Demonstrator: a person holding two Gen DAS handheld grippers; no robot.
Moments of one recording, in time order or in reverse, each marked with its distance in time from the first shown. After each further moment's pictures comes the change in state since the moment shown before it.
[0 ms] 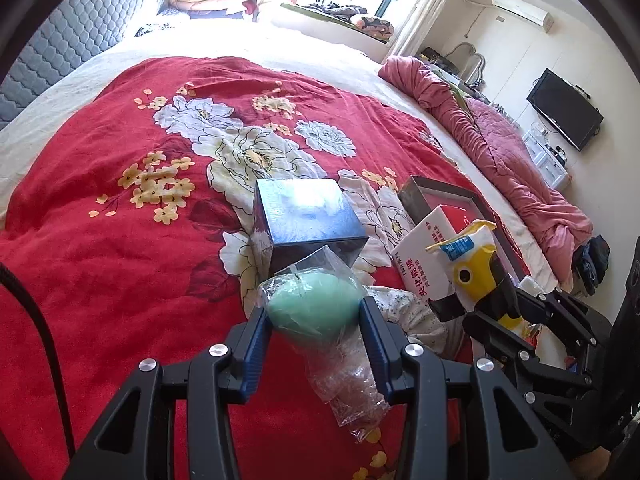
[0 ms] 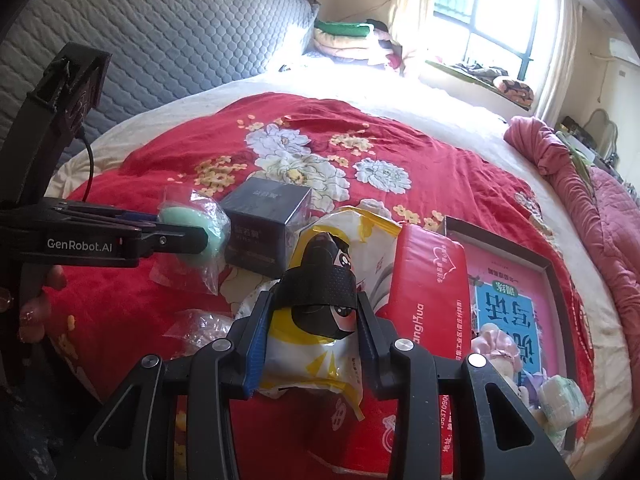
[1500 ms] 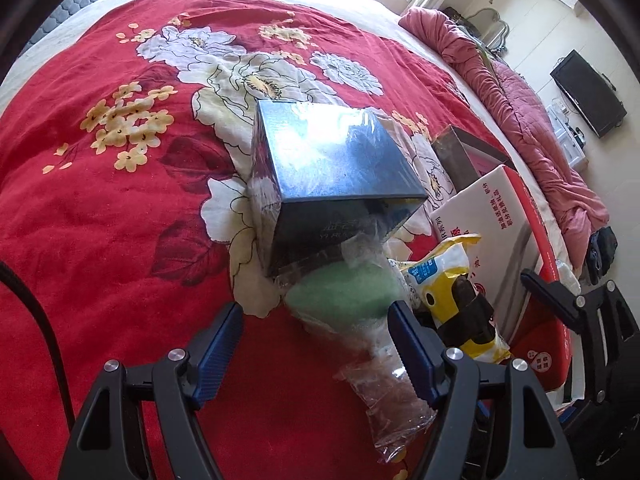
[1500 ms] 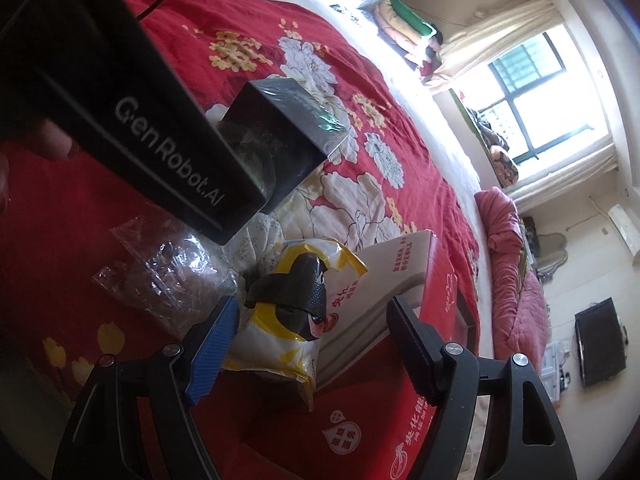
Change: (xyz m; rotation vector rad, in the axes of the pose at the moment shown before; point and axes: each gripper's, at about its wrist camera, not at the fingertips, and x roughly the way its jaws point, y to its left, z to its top) left arm 0.070 0.019 0.001 -0.056 0.210 -0.010; right arm 0.074 0.067 -0.023 -0.546 0.243 -0.334
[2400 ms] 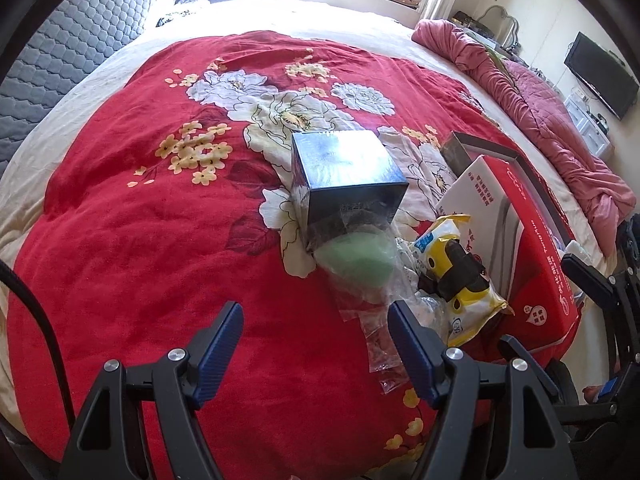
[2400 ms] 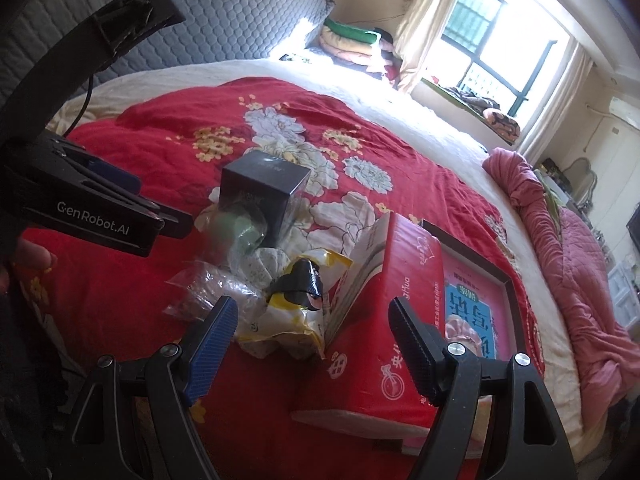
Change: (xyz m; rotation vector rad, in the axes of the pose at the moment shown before) left arm -0.059 -0.020 -0.033 0.060 -0.093 0.198; right arm -0.066 -0.044 -0.040 0.366 -0.185 0.150
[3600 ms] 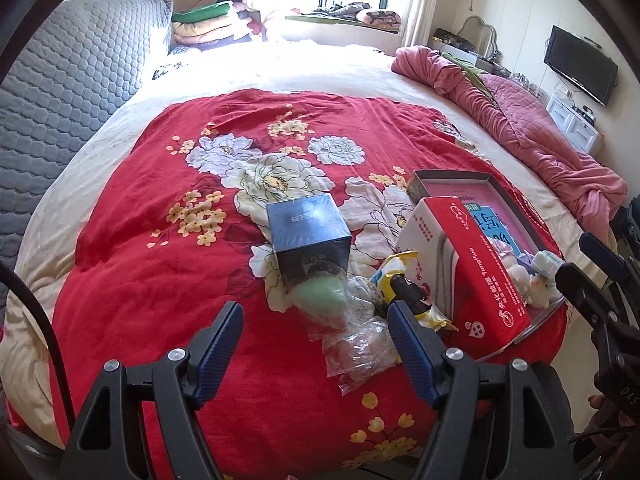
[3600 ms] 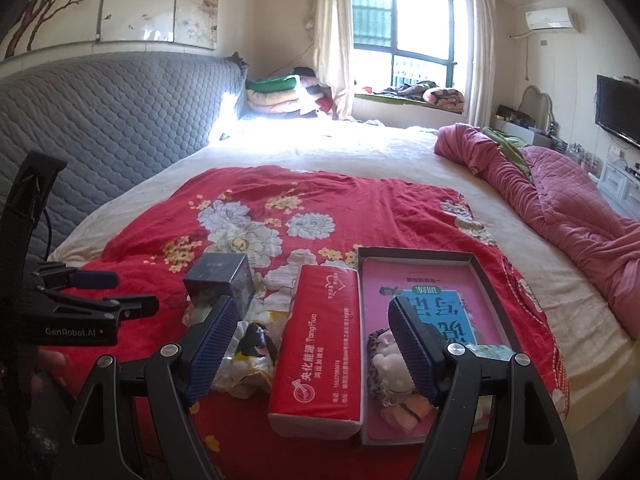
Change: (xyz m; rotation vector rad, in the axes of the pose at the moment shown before) left arm -0.067 -0.038 0.010 0.075 -0.134 0.042; right arm -0.078 -0.097 -0.008 0.412 -0.187 0.049
